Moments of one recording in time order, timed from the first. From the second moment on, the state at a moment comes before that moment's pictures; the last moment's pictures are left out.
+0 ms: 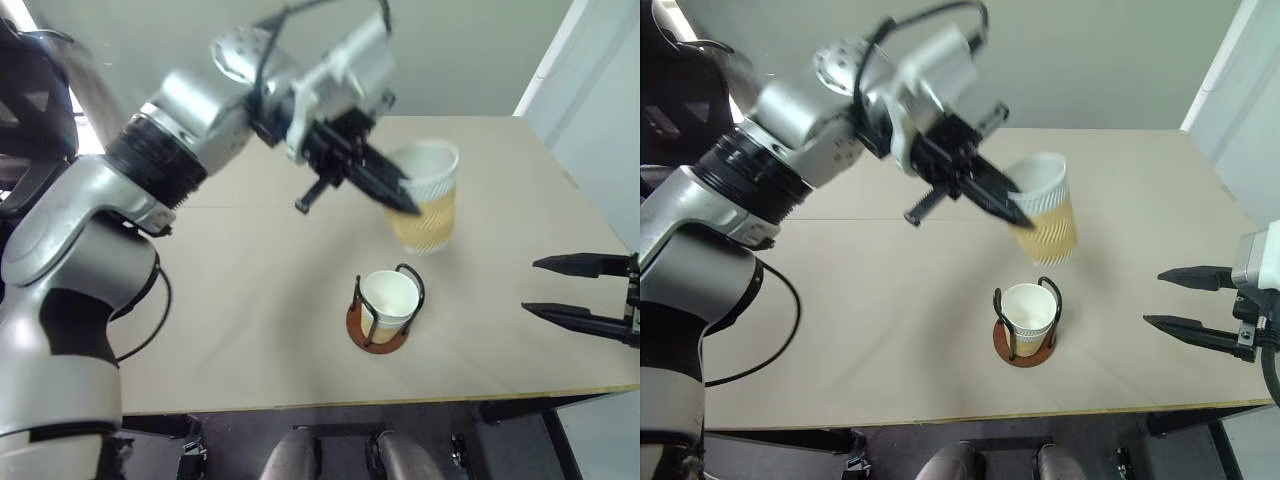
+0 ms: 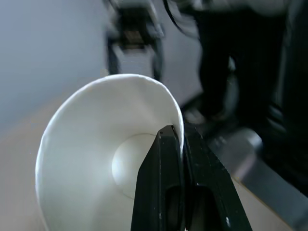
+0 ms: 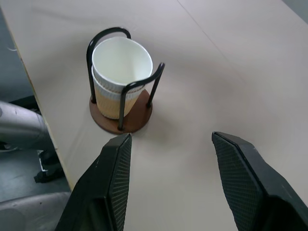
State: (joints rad) left arm -1.65 0.73 -1.06 0.48 -1.06 0.04 -1.58; right arm 0.15 -1.16 -0.90 -0.75 0.76 0.88 1.16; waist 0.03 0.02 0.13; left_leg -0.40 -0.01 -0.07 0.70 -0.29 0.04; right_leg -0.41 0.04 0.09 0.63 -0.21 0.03
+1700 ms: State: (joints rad) left arm -1.67 0.61 -1.39 0.62 -1.02 -0.24 -1.58; right arm 0.19 -1.13 -1.05 -0.86 0.89 0.99 1.08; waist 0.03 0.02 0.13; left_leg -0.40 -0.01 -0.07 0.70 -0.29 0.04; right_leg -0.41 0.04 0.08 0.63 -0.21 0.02
